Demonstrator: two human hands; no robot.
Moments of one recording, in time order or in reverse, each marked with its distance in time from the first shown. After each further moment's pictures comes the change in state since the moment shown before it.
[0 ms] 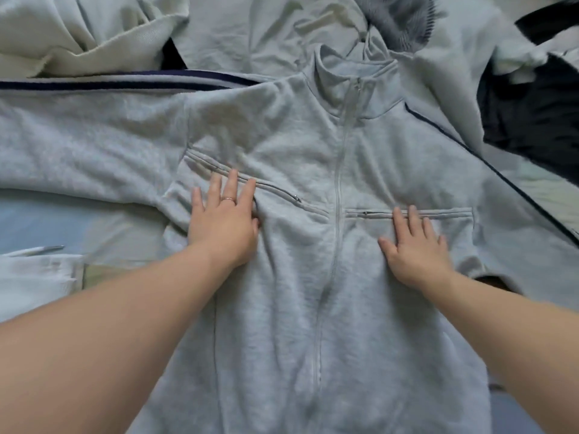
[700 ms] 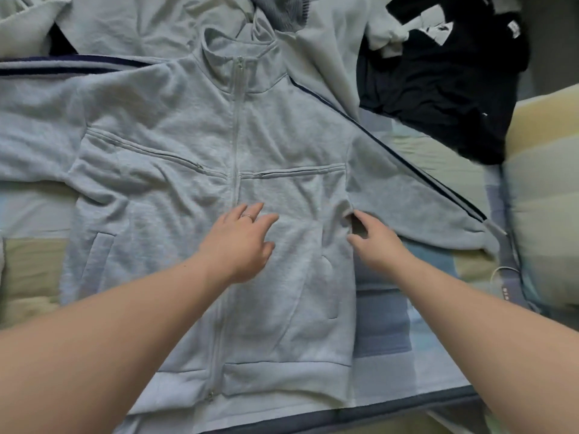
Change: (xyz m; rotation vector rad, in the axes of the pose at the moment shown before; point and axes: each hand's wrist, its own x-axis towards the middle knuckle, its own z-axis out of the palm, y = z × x) left_hand -0.117 0.160 -0.039 -0.160 -0.270 0.384; right_hand -0.129 0.120 -0.055 0.415 -0.076 0.061
